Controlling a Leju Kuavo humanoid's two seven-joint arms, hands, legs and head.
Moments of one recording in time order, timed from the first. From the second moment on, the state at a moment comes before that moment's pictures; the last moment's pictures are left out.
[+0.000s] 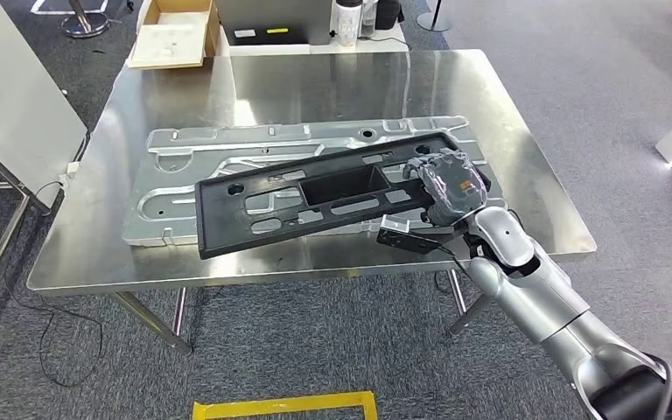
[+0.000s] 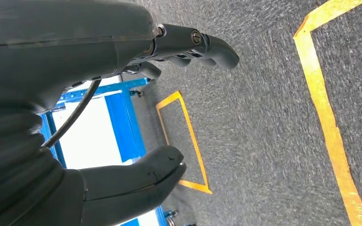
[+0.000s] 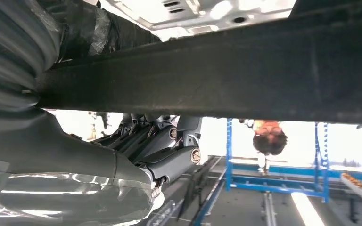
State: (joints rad) left arm -0.07 -0.03 -1.56 0.00 1.20 0.11 -0.08; right arm -0.45 -0.49 0.32 -1.42 1.16 -0.21 0.00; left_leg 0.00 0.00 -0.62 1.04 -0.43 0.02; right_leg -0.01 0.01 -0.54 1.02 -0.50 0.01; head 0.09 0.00
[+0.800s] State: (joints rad) left arm -0.08 -0.05 -1.56 0.00 1.25 0.13 -0.09; right arm -0.48 -0.51 0.26 -1.26 1.18 -0.22 0.03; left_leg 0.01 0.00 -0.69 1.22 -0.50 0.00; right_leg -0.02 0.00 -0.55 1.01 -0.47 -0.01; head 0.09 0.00
